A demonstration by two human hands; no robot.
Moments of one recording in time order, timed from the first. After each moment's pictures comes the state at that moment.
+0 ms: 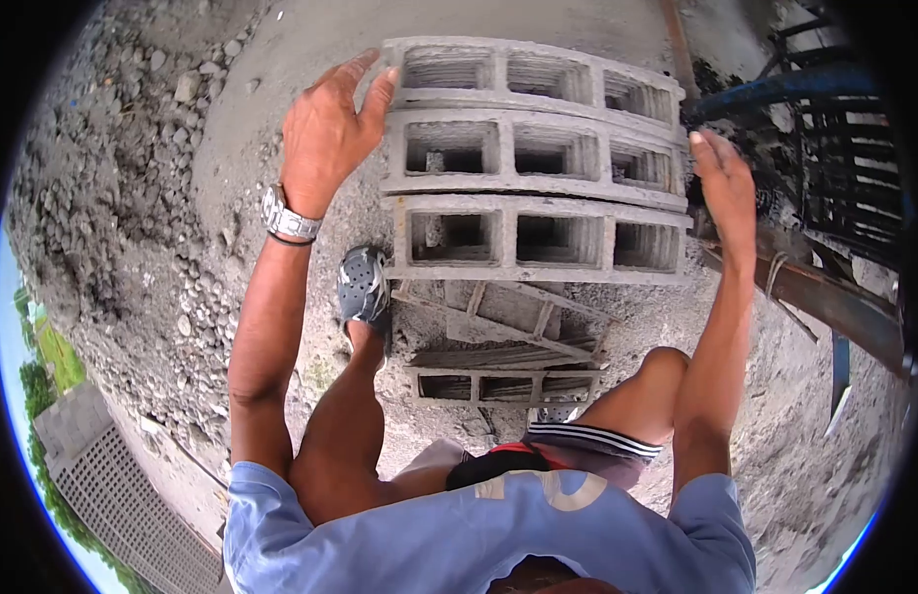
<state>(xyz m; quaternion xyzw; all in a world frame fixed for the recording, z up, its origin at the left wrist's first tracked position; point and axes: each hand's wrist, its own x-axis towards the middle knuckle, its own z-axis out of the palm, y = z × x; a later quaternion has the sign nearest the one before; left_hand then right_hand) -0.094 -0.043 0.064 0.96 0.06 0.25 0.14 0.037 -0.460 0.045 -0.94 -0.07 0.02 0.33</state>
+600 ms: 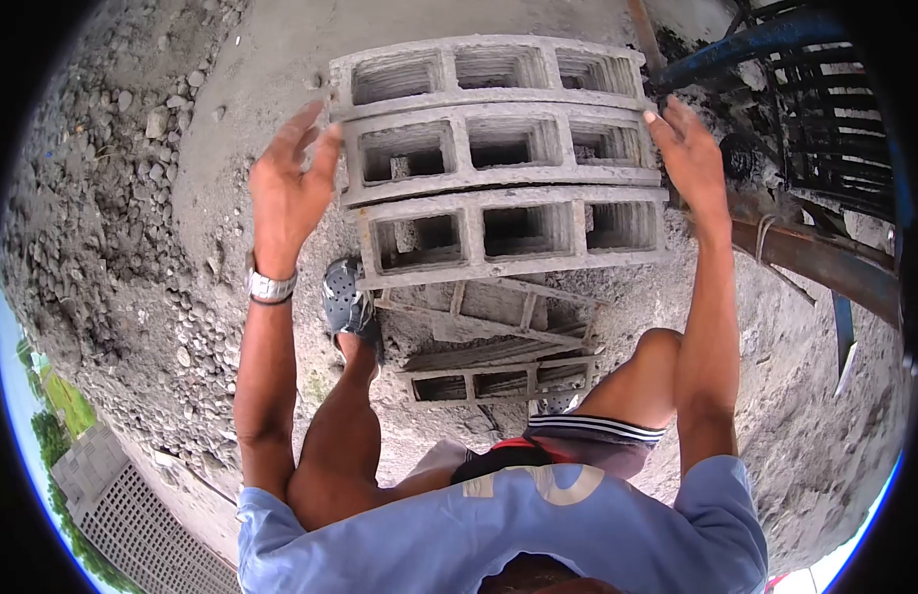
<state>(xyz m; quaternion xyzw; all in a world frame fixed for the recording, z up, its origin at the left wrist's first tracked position) -0.124 -0.060 0.050 0.92 0.12 0.22 0.30 0.033 -0.461 0.034 -0.95 -0.08 -0.01 0.29</state>
